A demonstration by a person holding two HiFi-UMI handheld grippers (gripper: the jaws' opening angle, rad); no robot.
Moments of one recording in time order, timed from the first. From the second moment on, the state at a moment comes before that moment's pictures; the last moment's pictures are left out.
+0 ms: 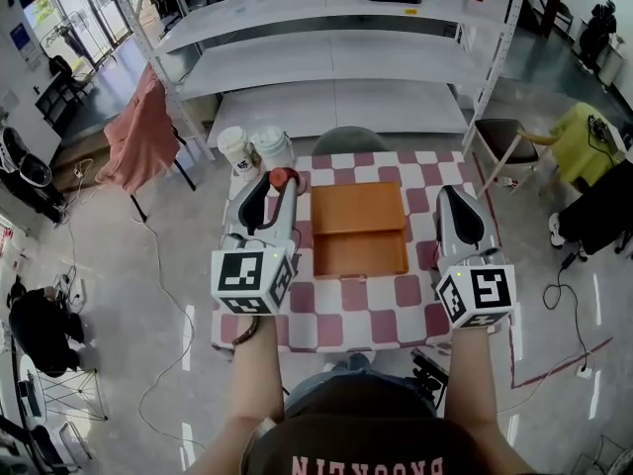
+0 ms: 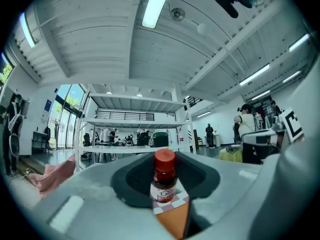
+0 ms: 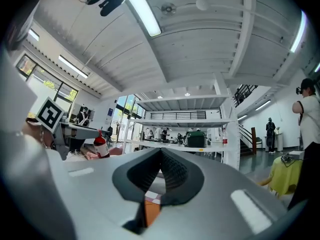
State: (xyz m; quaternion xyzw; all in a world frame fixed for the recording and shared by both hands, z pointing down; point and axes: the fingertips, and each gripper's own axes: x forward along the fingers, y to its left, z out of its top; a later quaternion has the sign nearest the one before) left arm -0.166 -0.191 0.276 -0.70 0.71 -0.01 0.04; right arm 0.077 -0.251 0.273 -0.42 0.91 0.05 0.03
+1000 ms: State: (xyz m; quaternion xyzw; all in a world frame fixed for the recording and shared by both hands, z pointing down) left arm -0.152 -0.179 0.254 -0.70 0.71 0.00 0.06; right arm 0.082 -0.235 0.257 -0.41 0.91 0.08 0.02
